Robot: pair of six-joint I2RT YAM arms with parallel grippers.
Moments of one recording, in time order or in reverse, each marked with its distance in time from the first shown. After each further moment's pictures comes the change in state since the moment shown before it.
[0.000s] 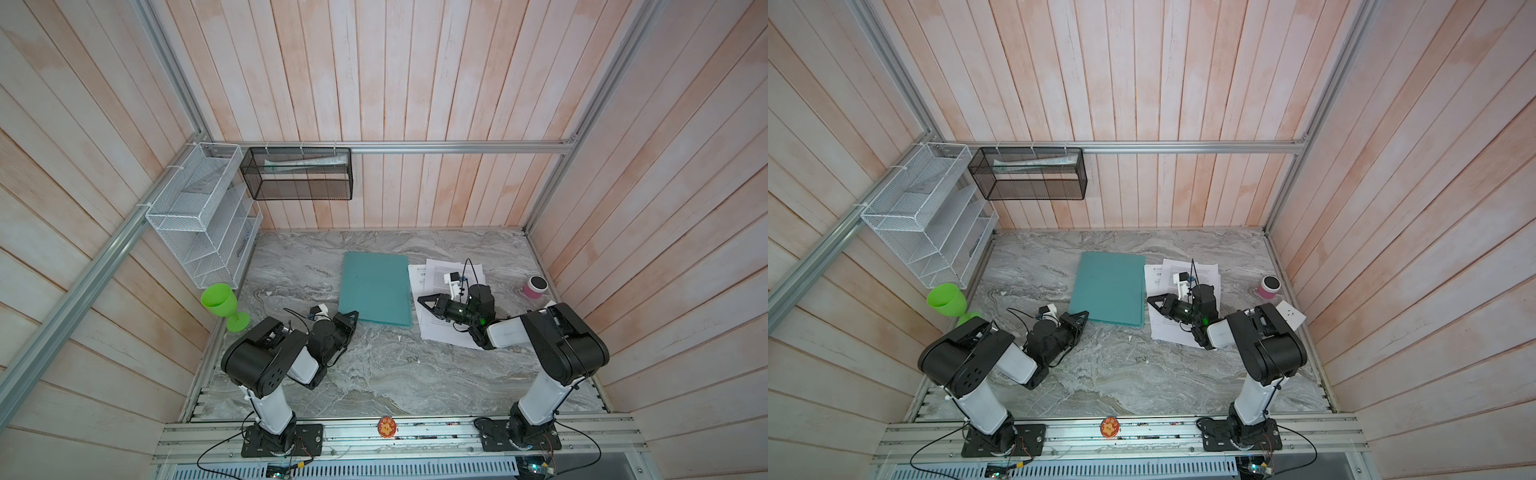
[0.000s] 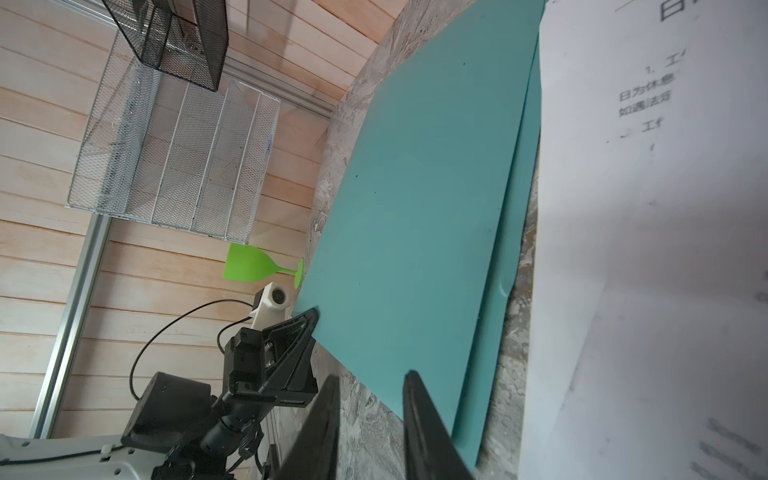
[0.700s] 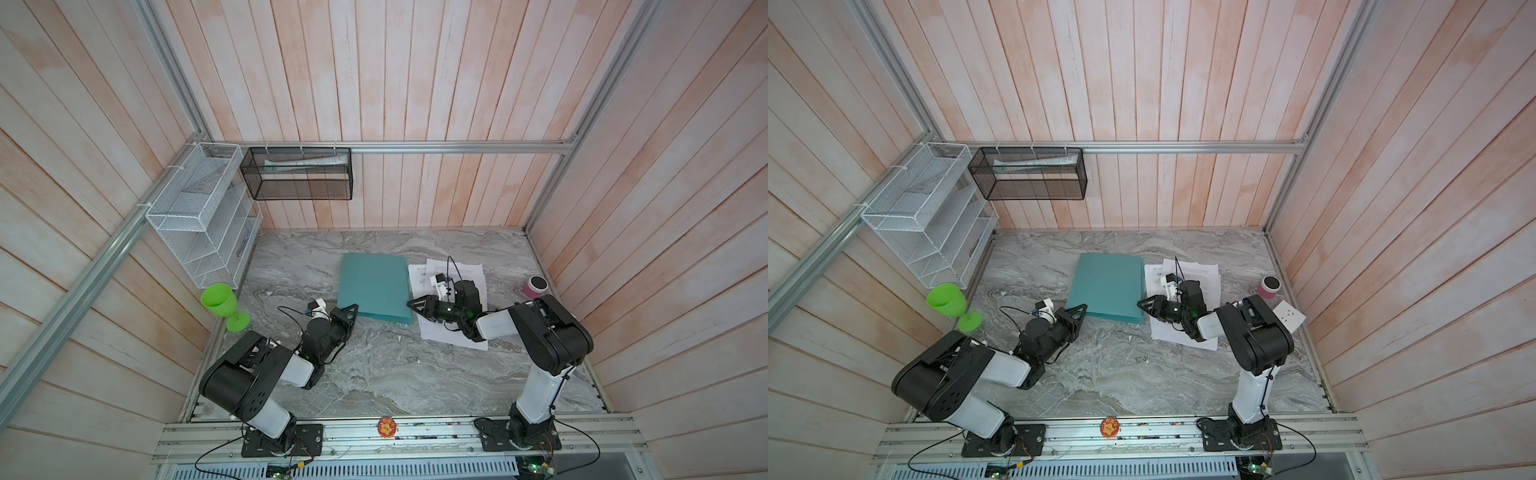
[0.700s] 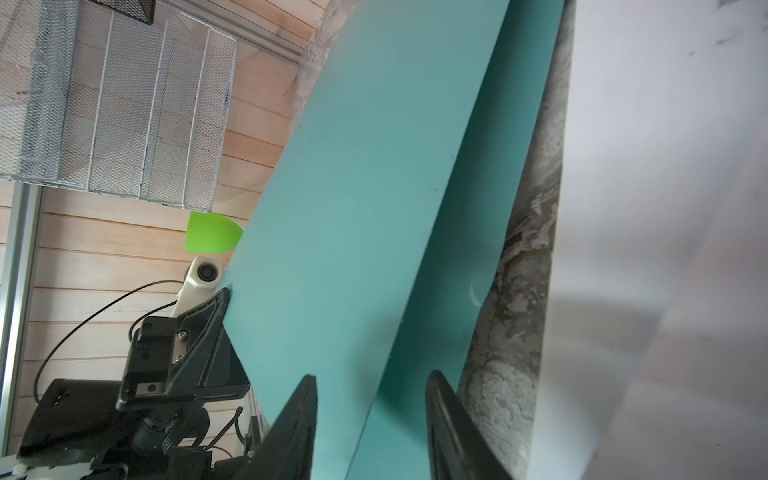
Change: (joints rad) left arm 0.000 -0.175 -0.011 -0.056 0.023 -0.047; right arm 0.059 0.104 0.126 -0.177 -0.016 -0.080
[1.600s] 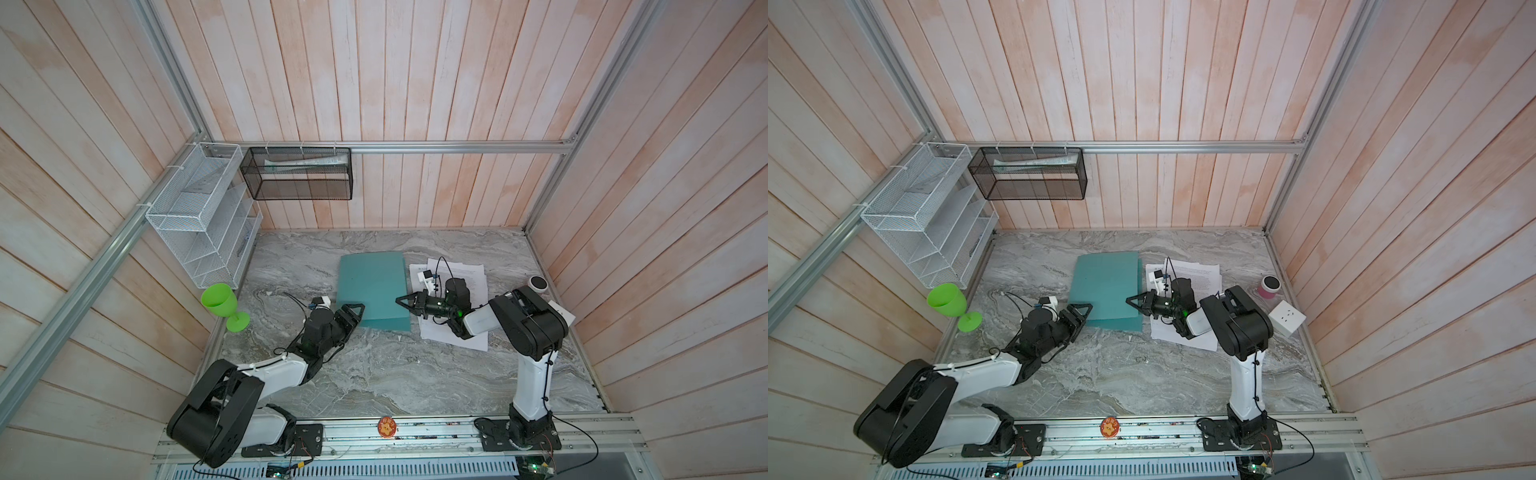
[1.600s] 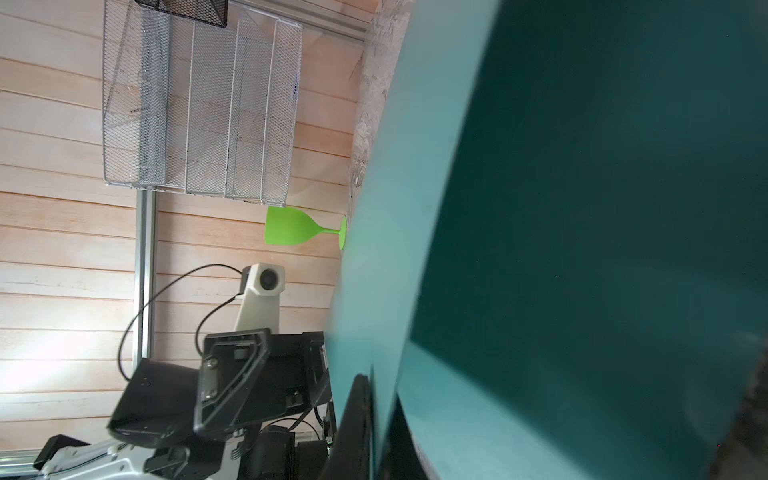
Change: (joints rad) left arm 0.000 -0.289 0.157 -0.695 0.076 0.253; right arm 0.061 0.146 0.100 0.264 -0.119 0.285
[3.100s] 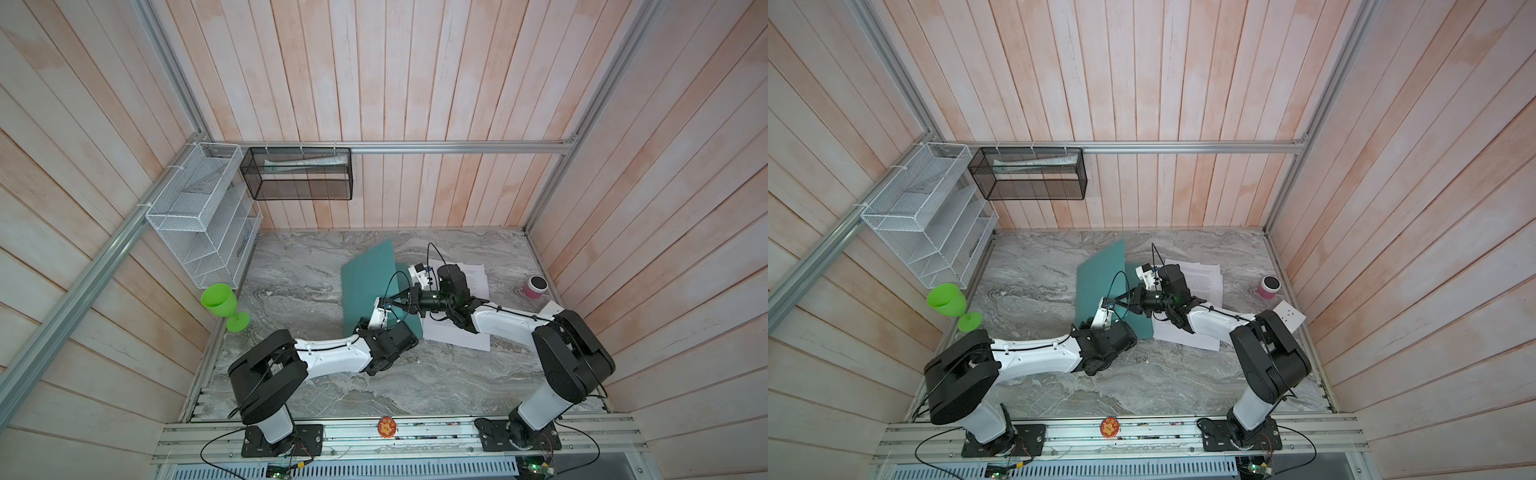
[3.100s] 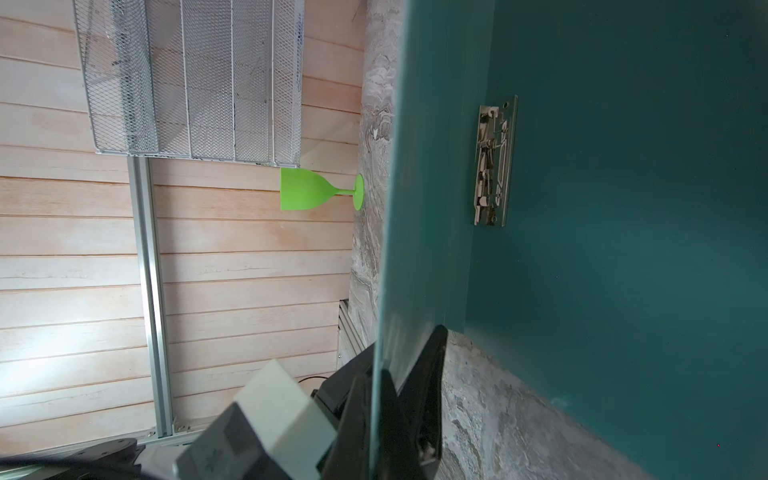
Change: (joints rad) left arm -0.561 0.388 0.512 -0.859 -1.107 0.674; right arm 0.116 -0.354 0.094 -0.602 0.059 -0.051
